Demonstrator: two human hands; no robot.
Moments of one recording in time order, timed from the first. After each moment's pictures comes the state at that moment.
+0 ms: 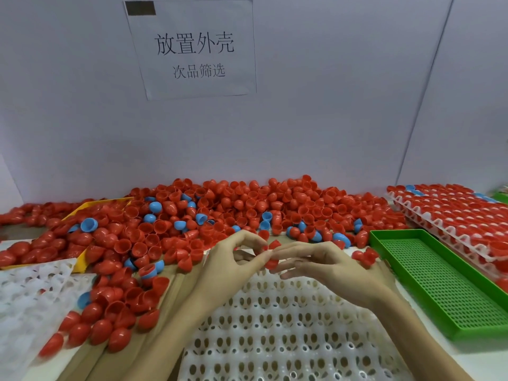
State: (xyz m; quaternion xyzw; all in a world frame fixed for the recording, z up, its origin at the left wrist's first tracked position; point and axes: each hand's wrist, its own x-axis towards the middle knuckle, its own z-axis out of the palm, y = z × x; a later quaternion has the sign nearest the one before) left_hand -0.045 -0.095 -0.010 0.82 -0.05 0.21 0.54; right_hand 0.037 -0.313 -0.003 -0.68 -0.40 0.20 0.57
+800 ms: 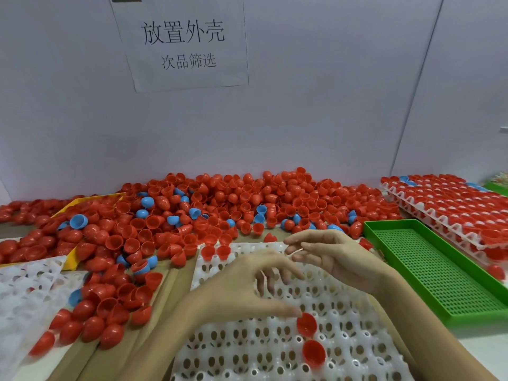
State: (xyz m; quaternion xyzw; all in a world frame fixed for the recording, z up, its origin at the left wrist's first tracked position) left_hand -0.061 -0.108 -0.002 0.88 -0.22 0.00 0.42; right_hand 0.063 -0.336 -0.012 -0.59 -0.29 0.30 0.69
